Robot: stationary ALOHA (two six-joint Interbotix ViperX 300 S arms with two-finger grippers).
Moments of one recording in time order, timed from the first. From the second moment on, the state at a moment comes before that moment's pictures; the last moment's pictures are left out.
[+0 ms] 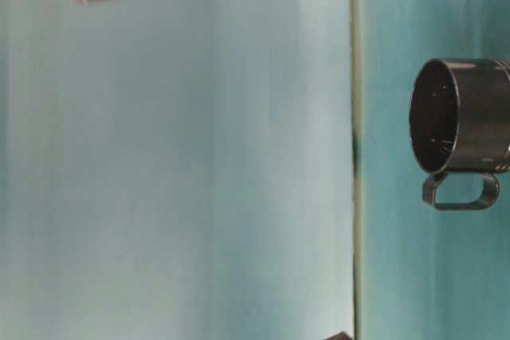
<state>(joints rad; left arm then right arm) 0.02 -0.44 1.08 0.02 -0.08 -0.03 -0.18 -0.27 0.71 0.01 0.73 0.26</state>
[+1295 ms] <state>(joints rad) 0.02 -0.43 1.08 0.02 -0.08 -0.04 -0.20 -0.10 0.74 0.01 0.67 0.26</state>
